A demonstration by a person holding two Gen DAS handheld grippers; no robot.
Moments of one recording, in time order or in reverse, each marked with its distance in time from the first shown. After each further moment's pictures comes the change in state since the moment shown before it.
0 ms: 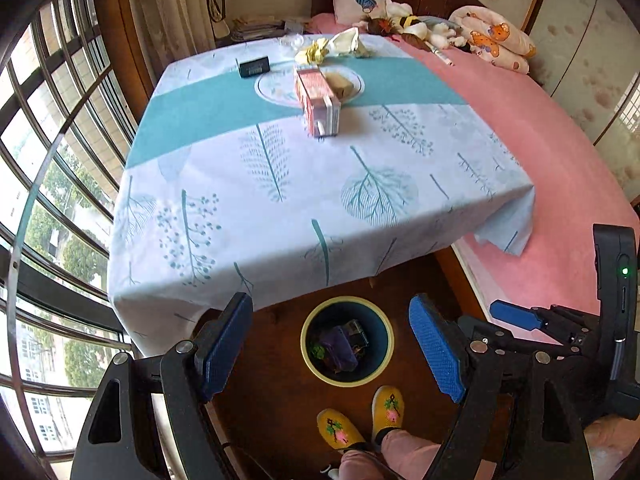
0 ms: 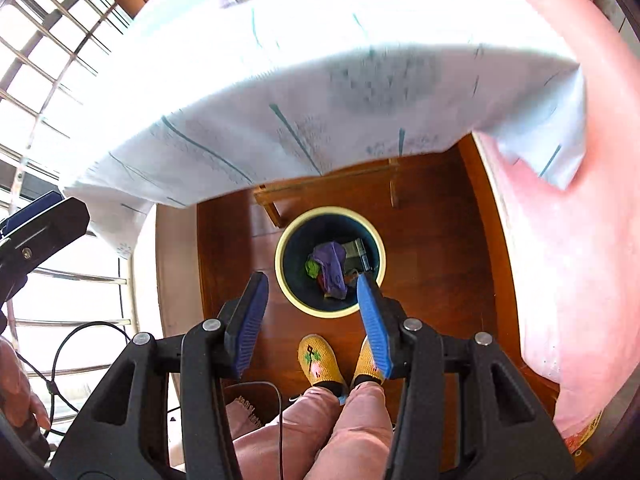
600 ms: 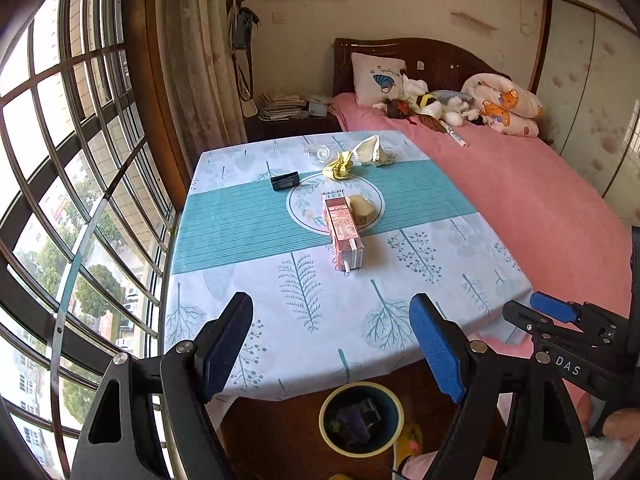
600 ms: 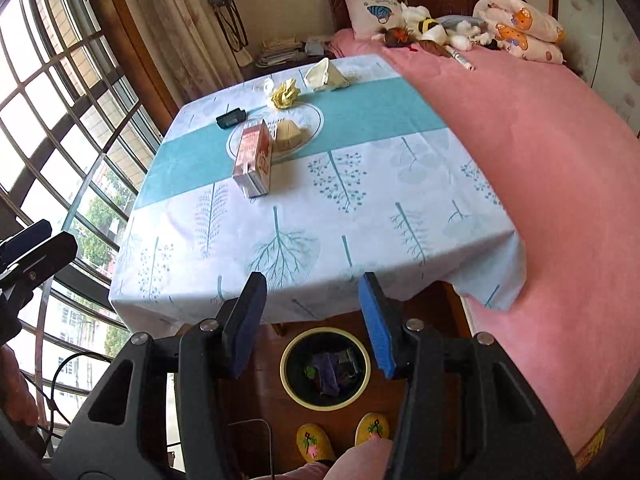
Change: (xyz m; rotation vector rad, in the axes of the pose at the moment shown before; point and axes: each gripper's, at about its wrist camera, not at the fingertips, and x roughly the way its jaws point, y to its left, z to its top) left arm -0.093 0.014 0.106 -0.053 -0.243 0.074; right arm -0.151 0.003 0.091 -0.025 -0.366 -0.027
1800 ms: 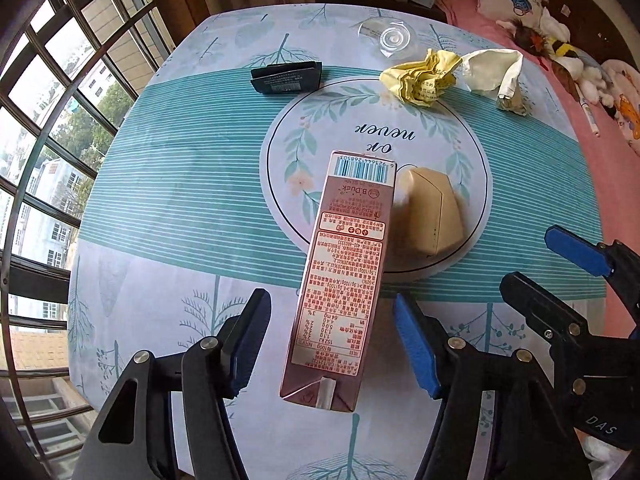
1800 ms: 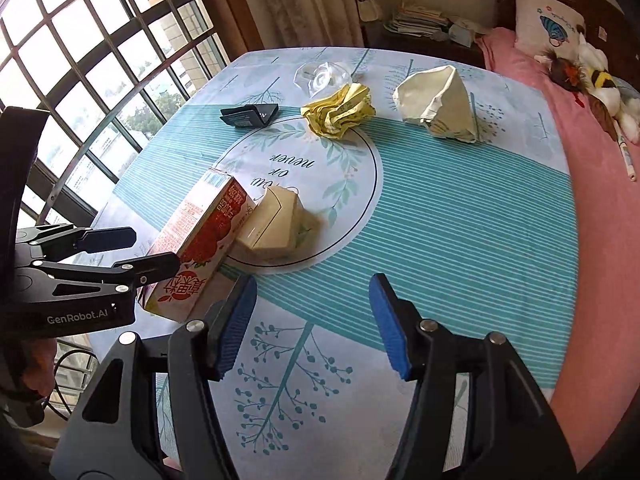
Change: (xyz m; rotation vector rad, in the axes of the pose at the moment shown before) left arm 0.365 -0.032 0.105 -0.349 0.468 0.245; right arm 0.311 -0.027 0.226 -0.496 0.216 0.378
